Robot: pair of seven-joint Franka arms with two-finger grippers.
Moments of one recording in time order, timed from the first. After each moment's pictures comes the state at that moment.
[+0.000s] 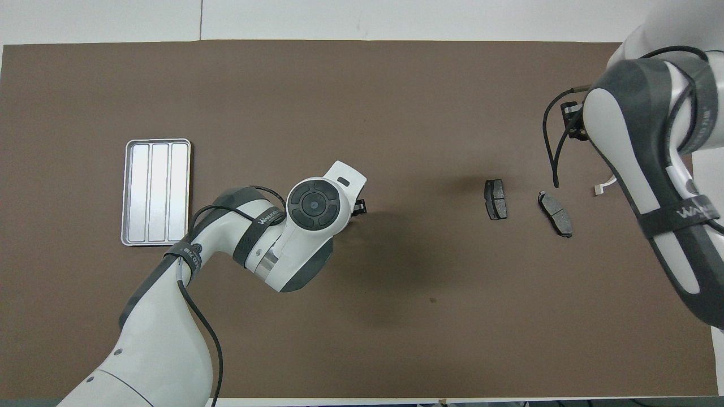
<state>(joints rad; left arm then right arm) -0.52 0.37 -0.16 -1.95 0.12 2.37 -0.88 0.00 0.38 0.09 -1.30 -0.12 1.56 0.02</state>
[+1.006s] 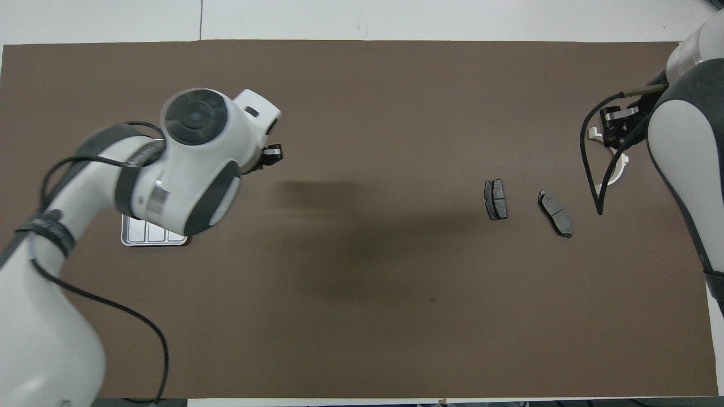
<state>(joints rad) -0.25 0.26 -0.09 -1.76 0.14 2.05 -0.48 0.01 0.27 0.10 -1.28 -0.12 1.45 0.04</state>
